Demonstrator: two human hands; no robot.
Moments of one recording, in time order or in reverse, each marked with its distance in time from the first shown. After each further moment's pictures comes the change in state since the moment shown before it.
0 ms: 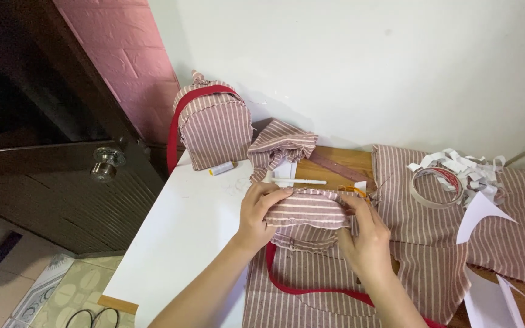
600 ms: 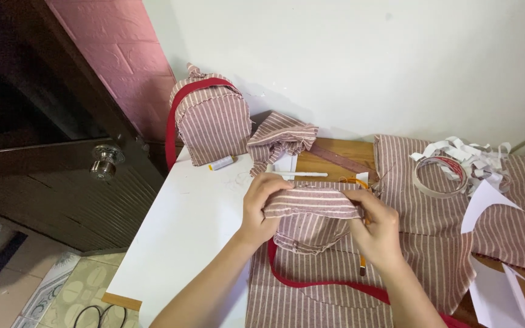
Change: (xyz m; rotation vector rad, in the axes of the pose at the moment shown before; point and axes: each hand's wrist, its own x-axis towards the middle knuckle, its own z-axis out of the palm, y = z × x) left_hand 0.001 -0.002 0.014 -0.380 0.082 -0.192; right_hand 0.003 0.013 -0.002 0.346 0.051 0.241
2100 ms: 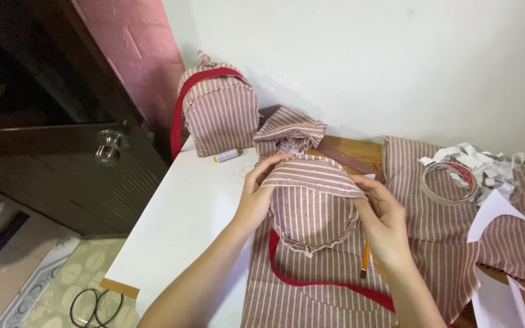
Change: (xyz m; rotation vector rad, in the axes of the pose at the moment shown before) left_hand 0.042 0.048 -0.010 -0.277 0.069 -0.658; right_hand 0.021 -0.048 0.001 0.291 0.018 0.375
